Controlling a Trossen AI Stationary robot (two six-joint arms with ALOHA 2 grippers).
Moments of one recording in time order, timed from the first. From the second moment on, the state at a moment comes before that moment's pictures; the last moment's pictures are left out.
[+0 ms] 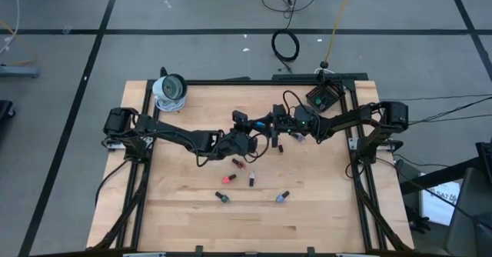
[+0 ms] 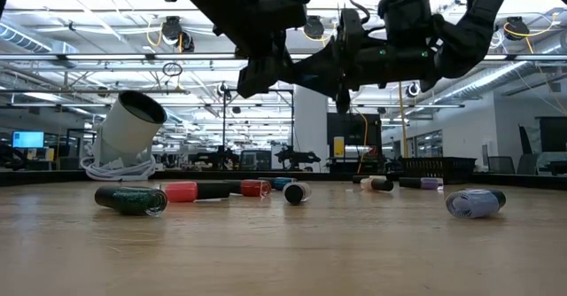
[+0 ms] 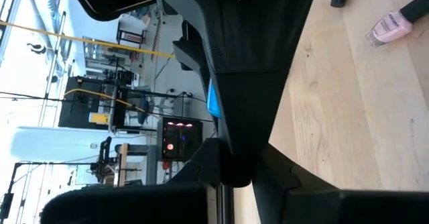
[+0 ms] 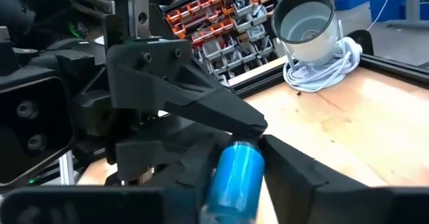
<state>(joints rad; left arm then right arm) -0.11 1.76 1.16 0.03 -0.84 0.77 -0.24 1.65 0.60 1.02 -0.21 0.39</state>
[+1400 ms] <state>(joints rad) 0.01 1.71 1.16 -0.06 -0.23 0.02 -0.43 1.52 0.60 0.61 -0.20 0.15</state>
